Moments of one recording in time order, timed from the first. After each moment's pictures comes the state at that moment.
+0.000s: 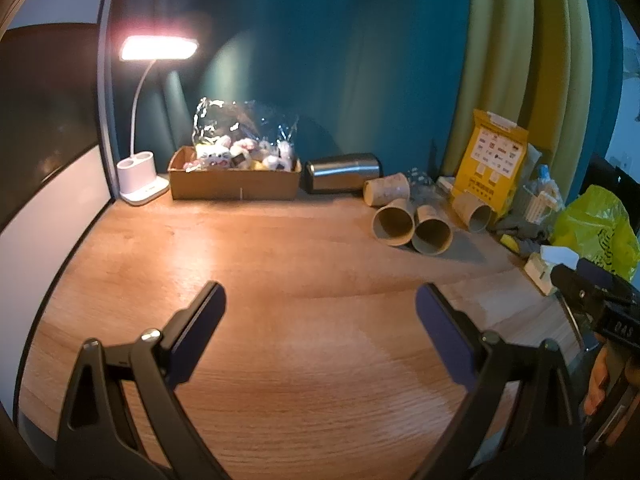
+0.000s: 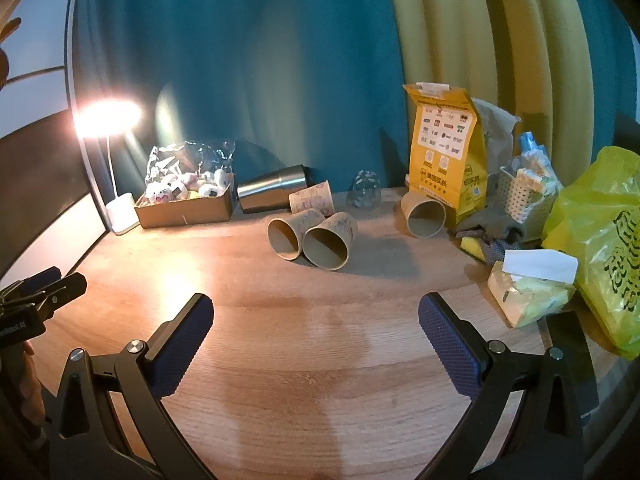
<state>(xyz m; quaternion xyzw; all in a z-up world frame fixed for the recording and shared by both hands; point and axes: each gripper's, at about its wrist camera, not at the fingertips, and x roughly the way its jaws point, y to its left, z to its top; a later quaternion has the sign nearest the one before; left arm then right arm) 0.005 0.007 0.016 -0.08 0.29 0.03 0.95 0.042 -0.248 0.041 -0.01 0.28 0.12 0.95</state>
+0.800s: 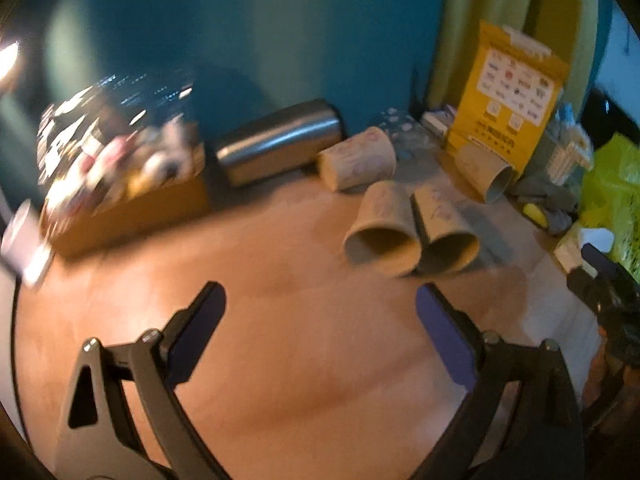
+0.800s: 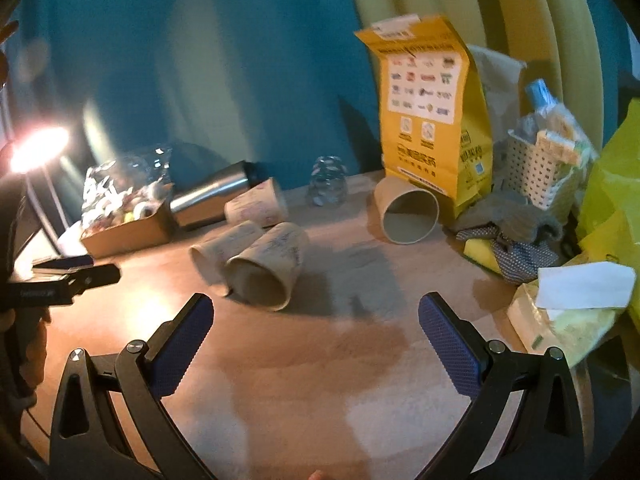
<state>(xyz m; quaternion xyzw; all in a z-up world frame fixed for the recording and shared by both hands) 0.257 -0.050 -0.012 0.01 0.43 -0.07 0.90 0.183 -0.300 -0.007 0.05 0.32 0.09 0.94</state>
